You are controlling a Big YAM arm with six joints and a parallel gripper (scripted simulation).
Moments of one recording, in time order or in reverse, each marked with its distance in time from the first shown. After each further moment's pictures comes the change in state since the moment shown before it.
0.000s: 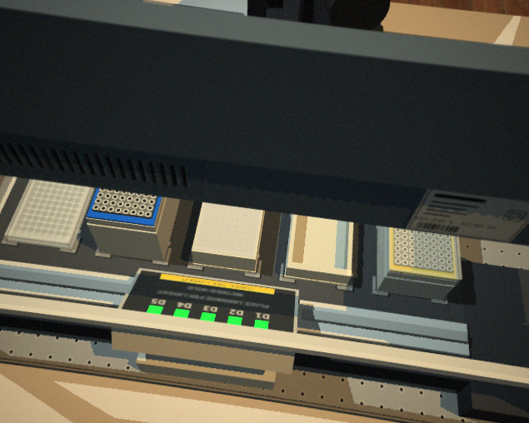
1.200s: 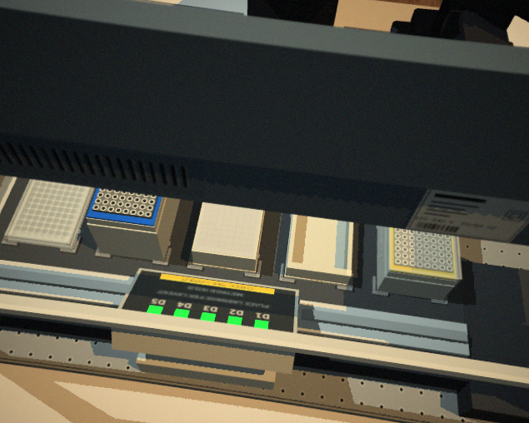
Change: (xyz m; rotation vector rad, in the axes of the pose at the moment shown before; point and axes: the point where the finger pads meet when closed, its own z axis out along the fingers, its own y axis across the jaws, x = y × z) arm -0.013 0.151 0.003 0.013 0.002 0.047
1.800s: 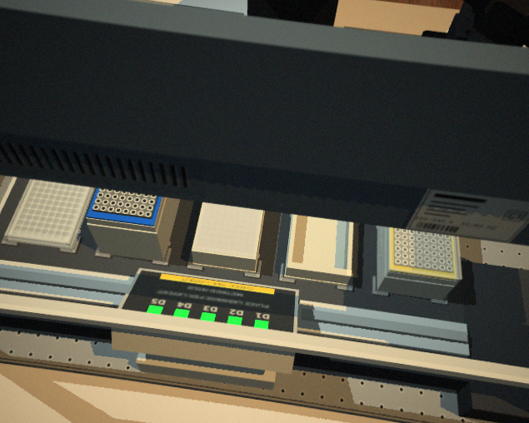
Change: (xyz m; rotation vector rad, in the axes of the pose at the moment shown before) arm -0.040 0.006 0.000 -0.005 -0.003 0.074
